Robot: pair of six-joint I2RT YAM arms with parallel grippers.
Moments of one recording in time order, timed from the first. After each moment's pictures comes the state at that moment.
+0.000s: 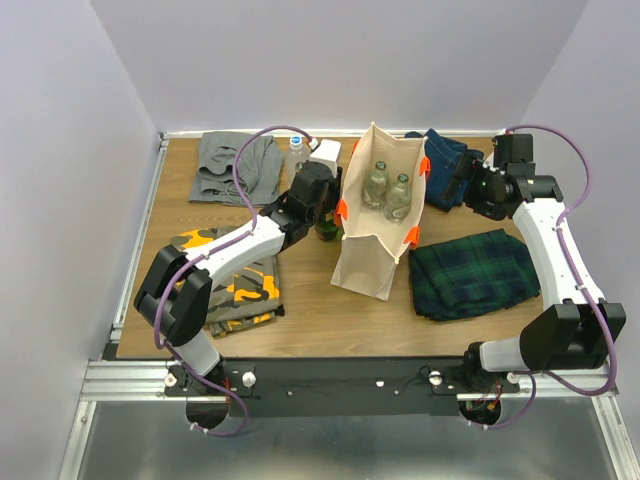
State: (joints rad) left arm -0.70 1.64 1.20 0.09 -0.33 -0.21; right arm 0.01 1.39 1.35 -0.81 -0.07 0.37
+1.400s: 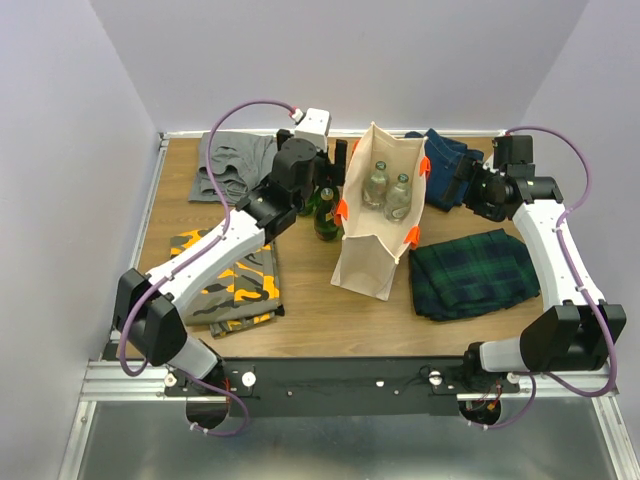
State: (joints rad) left arm -0.70 1.50 1.33 -0.02 -0.39 -0.16; right arm 0.01 1.38 1.34 -0.81 -0.07 0.36
